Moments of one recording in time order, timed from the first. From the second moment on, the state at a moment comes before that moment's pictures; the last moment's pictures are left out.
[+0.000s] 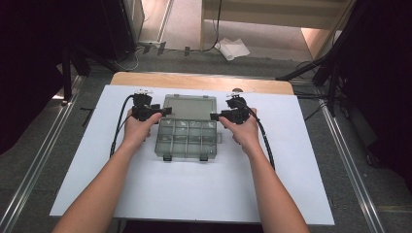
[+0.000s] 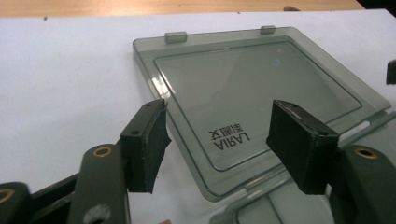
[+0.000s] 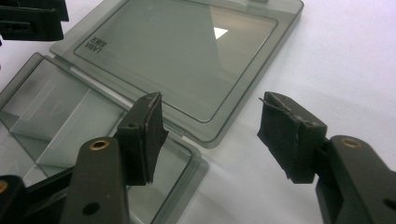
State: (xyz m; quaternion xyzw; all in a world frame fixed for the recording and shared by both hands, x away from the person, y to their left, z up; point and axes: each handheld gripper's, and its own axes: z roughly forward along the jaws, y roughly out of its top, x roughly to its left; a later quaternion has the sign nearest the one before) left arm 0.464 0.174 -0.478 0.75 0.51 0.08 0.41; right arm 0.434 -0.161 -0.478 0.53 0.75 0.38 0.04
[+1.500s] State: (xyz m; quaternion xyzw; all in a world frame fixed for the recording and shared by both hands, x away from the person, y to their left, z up) left arm 0.462 0.174 -0.481 0.74 0.50 0.08 0.44; right arm 0.442 -0.169 -0.496 0.52 0.74 0.42 0.01
